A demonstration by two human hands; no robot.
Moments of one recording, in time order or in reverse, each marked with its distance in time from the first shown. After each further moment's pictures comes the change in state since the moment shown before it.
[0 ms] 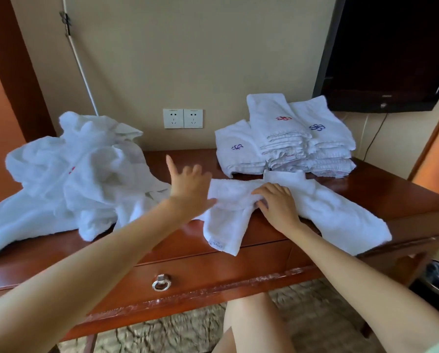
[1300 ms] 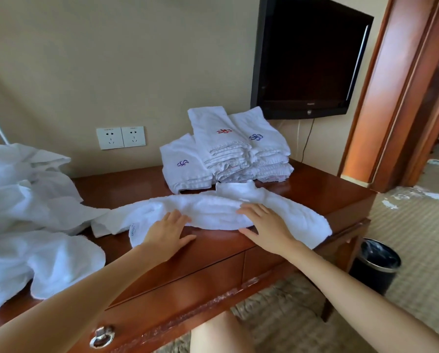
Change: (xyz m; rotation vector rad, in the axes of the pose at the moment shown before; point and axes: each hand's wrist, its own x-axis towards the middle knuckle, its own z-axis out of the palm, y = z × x) left_hand 0.039 0.060 0.075 -0.357 -0.005 0.334; right_hand -0.055 0.064 -0.053 -0.076 -0.181 0.048
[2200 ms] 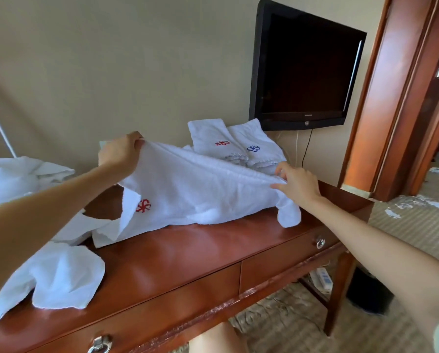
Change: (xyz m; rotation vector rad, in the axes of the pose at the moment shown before) left_hand 0.059 -0.069 -0.168 -0.133 0.539 -0.350; right_hand 0.053 0.062 -0.114 -0.113 0.131 0.377
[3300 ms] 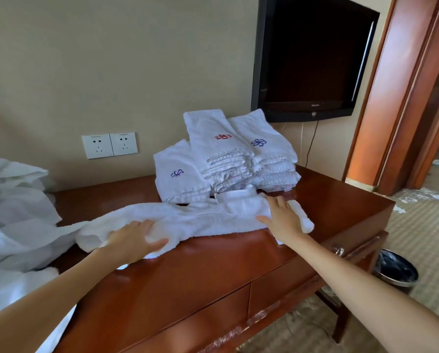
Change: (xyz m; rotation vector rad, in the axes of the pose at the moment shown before) left_hand -0.088 -0.058 0.153 0.107 -0.658 0.005; right_hand -0.010 -0.011 0.135 0.074 -0.243 0.151
